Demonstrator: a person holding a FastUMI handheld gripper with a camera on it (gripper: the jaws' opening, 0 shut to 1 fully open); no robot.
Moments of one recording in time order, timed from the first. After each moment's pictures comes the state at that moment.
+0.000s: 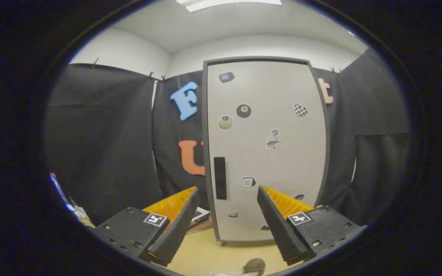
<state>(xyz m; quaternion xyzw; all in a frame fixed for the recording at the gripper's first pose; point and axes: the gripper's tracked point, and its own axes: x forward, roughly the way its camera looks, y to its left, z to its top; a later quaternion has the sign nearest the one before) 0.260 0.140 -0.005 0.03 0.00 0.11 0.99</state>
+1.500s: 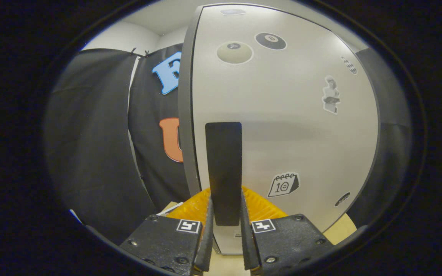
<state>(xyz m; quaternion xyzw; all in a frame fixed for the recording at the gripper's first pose) 0.417 0.183 -0.059 0.02 0.07 0.07 0.99</state>
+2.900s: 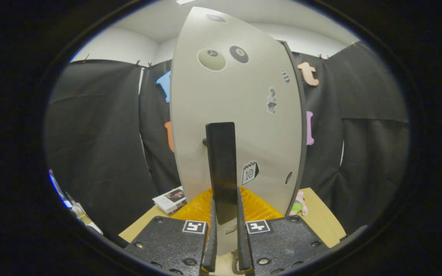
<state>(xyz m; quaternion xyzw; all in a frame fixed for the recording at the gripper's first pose) 0.231 0.068 -0.065 0.04 0.06 0.07 1.00</state>
